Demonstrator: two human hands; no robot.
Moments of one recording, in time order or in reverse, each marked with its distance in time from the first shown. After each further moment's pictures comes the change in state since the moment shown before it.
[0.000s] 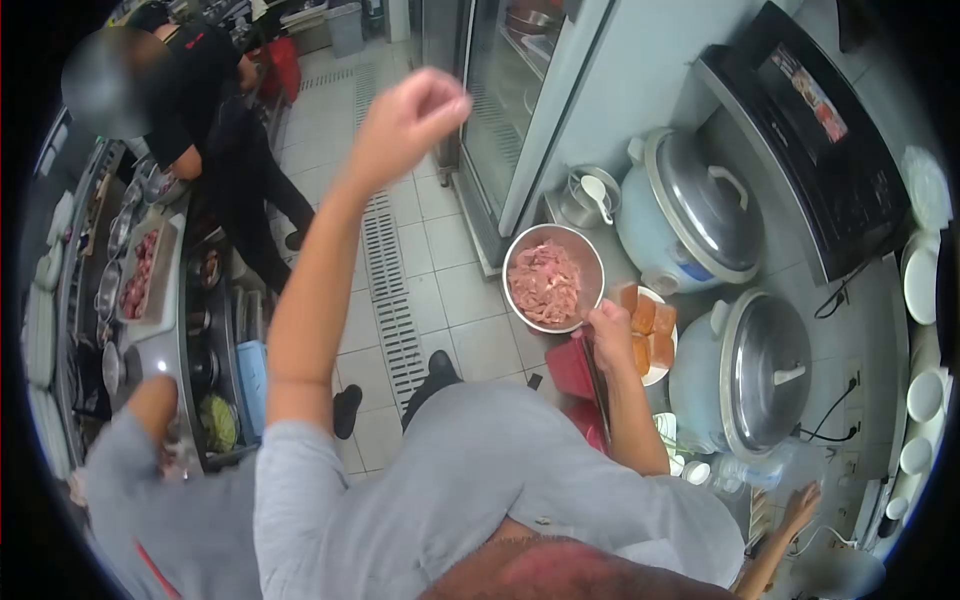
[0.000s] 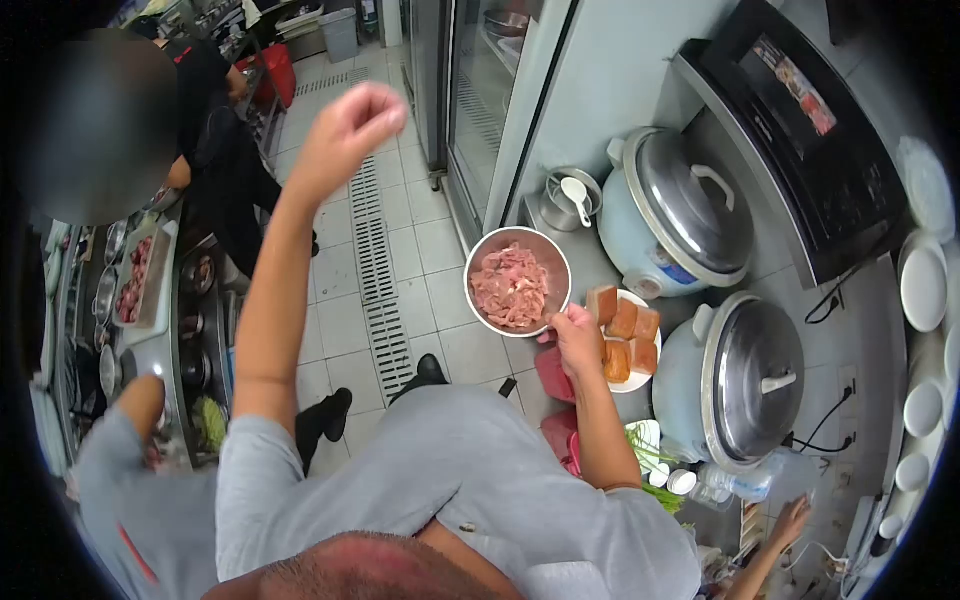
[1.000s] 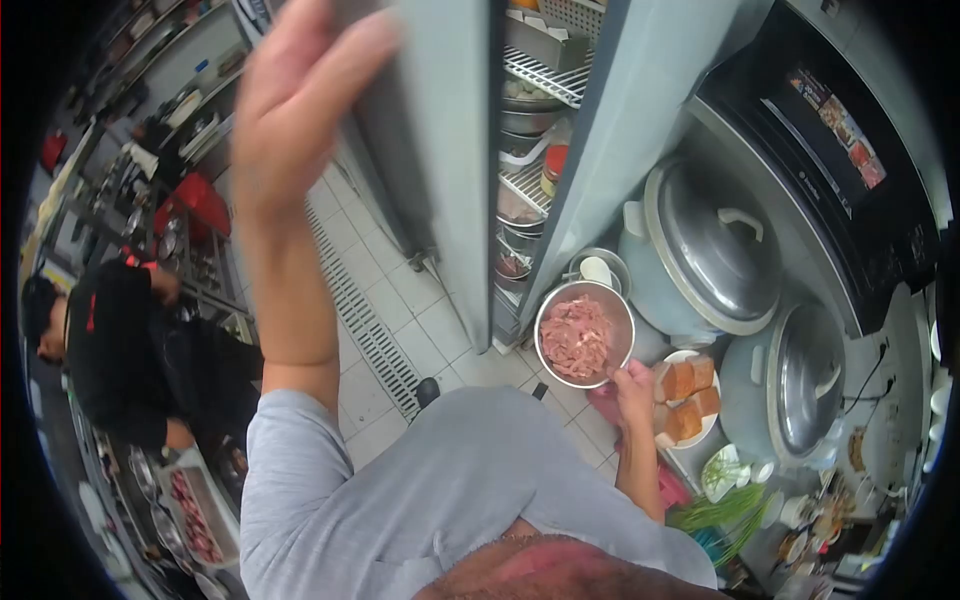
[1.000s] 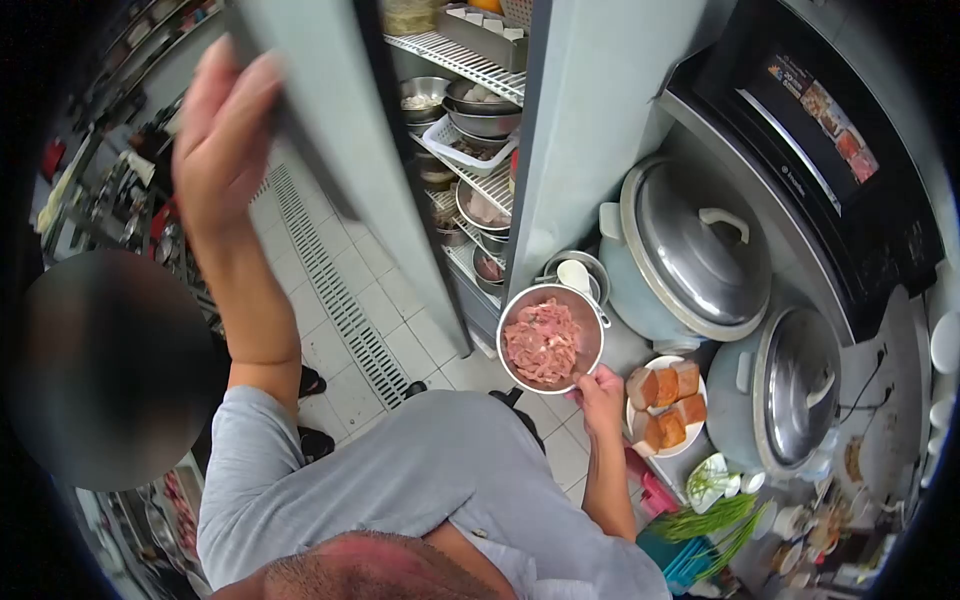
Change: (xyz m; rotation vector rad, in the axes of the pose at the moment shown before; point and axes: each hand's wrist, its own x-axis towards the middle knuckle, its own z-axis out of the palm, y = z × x) left_hand 0.337 -0.078 -0.017 -0.559 -0.039 0.358; right_hand 0.168 -0.009 0.060 0.182 0.516 0.037
